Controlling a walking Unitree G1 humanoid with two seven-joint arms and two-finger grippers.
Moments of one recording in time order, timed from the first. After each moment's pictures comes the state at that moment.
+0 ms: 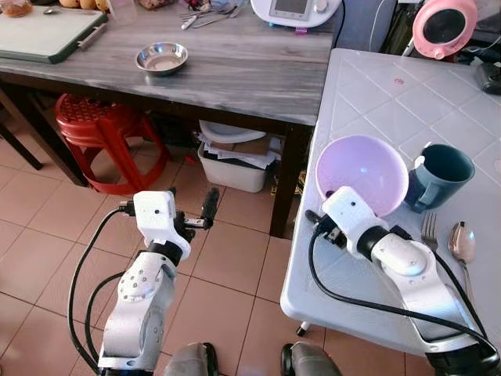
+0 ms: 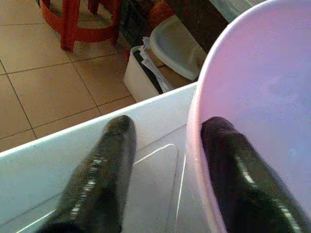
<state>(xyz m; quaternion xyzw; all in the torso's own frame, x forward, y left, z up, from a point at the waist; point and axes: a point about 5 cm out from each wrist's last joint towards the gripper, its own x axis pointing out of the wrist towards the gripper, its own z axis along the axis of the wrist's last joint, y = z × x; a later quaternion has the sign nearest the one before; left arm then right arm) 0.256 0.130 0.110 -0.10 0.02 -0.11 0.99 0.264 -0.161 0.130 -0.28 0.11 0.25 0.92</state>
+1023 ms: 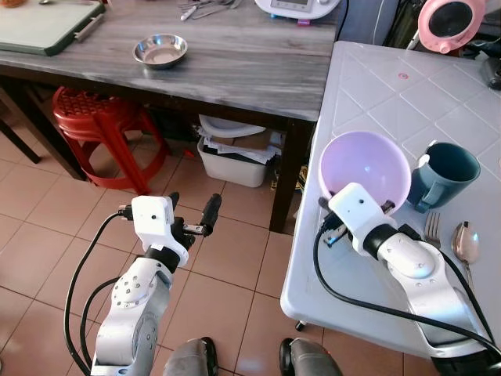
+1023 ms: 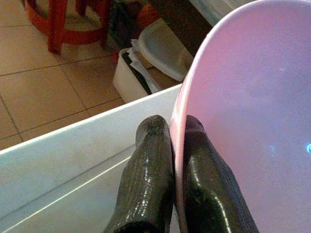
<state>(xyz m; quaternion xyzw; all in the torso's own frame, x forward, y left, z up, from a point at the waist) 0.248 0.132 0.110 -0.12 0.02 -0.14 0.98 0.261 -0.164 0.139 -0.29 0.09 0.21 0.93</state>
